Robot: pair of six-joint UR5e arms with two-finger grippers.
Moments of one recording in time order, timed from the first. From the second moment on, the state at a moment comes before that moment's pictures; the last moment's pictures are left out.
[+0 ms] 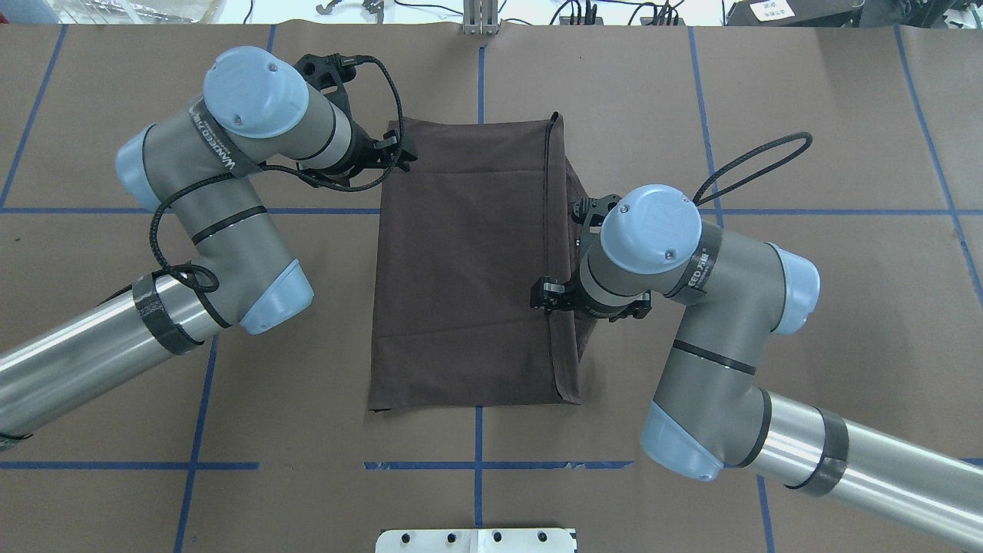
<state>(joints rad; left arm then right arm) -0.73 -2.23 -1.53 -1.94 -1.86 -1.33 0.50 -1.04 1.77 -1.54 1.88 1.31</state>
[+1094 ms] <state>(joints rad) -0.70 -2.20 -1.57 -1.95 -1.86 -1.34 0.37 -0.99 1.71 -1.76 1.86 1.30</state>
